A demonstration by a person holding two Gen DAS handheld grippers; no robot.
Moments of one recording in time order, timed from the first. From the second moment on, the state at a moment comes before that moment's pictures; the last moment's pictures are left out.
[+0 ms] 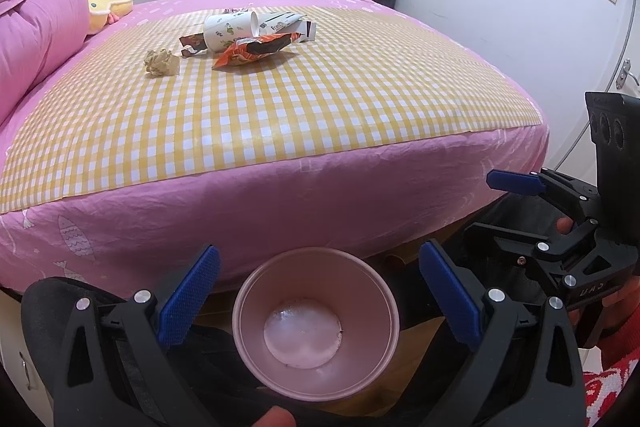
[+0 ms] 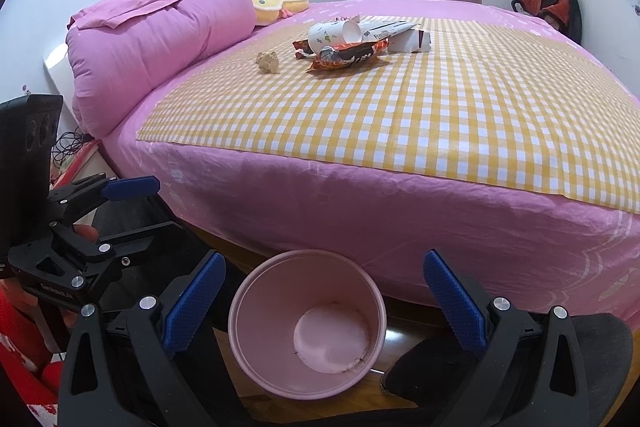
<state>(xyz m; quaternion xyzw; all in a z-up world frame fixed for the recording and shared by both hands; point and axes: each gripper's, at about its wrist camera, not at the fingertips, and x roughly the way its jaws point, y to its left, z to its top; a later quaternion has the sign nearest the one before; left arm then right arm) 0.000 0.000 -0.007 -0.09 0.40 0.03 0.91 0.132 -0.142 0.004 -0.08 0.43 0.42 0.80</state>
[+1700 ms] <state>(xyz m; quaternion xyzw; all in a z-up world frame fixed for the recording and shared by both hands) 0.113 0.136 0.024 -0.07 0.34 0.11 0.93 0.310 -0.037 0.019 -0.02 0.38 0.43 0.82</state>
